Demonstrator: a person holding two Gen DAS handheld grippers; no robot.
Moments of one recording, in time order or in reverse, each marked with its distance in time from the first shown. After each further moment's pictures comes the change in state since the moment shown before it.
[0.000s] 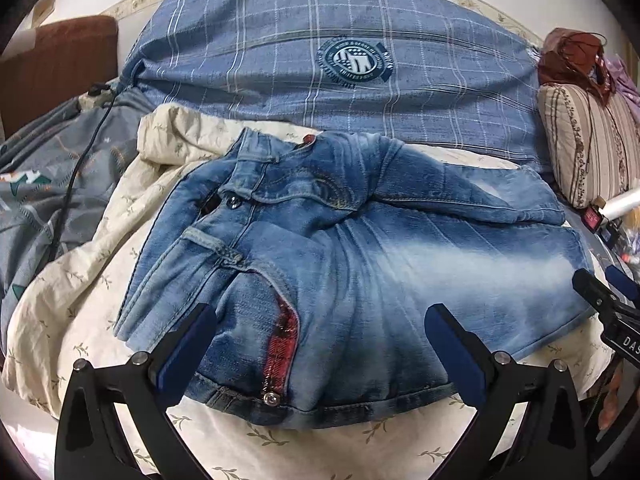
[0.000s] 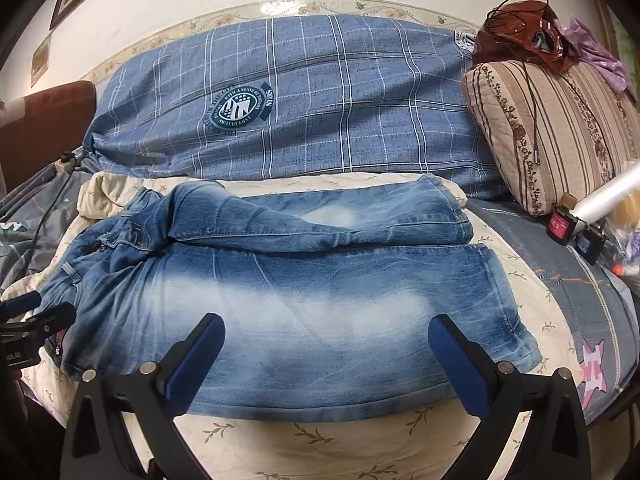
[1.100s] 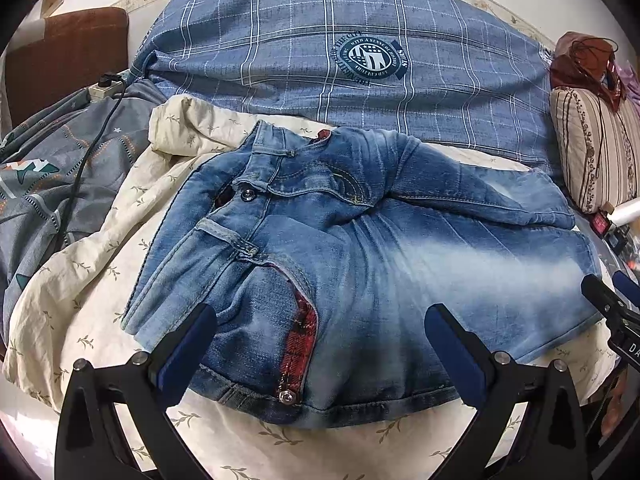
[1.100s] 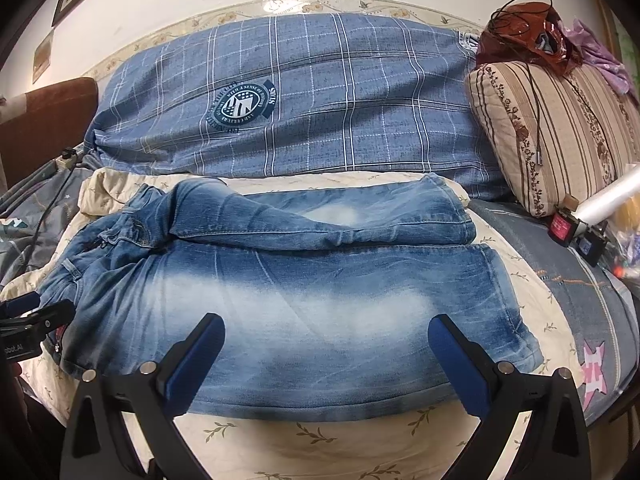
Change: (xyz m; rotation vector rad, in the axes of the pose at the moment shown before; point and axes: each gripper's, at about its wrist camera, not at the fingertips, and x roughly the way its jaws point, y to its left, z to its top) left arm 0.002 0.009 -0.003 -0.018 0.007 0.023; right arm 0.001 0.004 0.000 -0.017 0.006 -0.002
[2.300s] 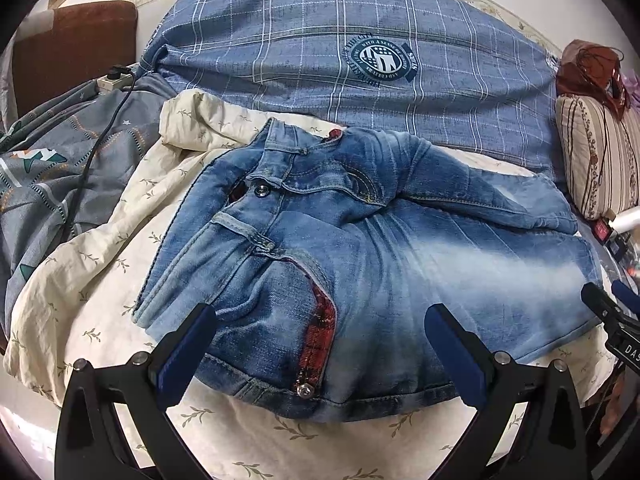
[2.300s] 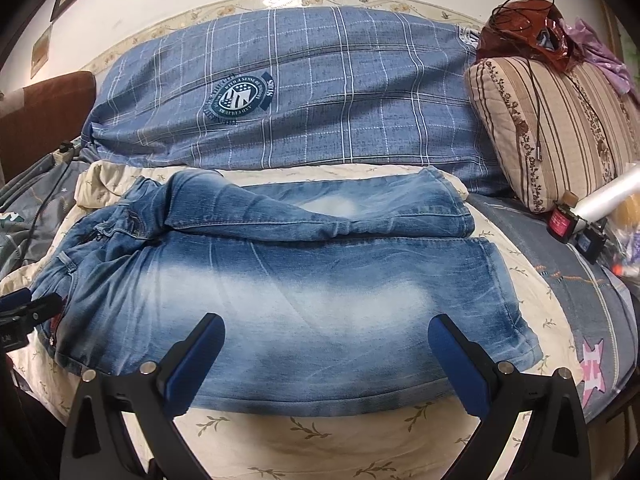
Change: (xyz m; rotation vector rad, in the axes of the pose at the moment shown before) left arm -0.005 0.015 -0.004 -0.032 -0.005 0.005; right arm 0.004 -0.005 -0.003 0.004 0.026 -0.008
